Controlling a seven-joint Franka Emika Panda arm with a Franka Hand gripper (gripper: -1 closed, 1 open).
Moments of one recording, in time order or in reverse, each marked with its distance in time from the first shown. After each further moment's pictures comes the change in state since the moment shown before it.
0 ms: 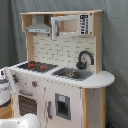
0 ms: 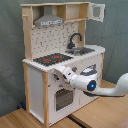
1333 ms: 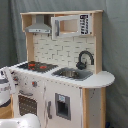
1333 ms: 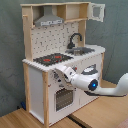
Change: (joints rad) arm 0.018 0.004 -0.009 -0.024 -0.001 0.025 0.004
